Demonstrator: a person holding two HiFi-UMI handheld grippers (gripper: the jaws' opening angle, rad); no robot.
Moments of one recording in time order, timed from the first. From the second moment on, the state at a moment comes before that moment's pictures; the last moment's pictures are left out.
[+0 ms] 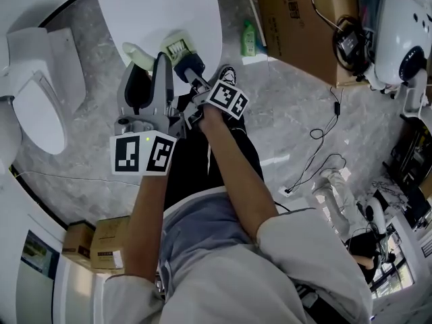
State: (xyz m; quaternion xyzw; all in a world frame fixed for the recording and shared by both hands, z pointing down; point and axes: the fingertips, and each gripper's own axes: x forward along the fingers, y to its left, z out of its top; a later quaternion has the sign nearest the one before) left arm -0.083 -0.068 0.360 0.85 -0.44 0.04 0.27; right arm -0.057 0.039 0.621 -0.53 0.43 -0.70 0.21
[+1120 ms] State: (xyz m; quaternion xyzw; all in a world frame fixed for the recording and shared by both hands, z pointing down) left arm -0.130 -0.034 0.365 0.85 -0.43 0.06 0.30; right arm -0.065 0.022 0.594 -0.51 0.42 -0.71 0.25
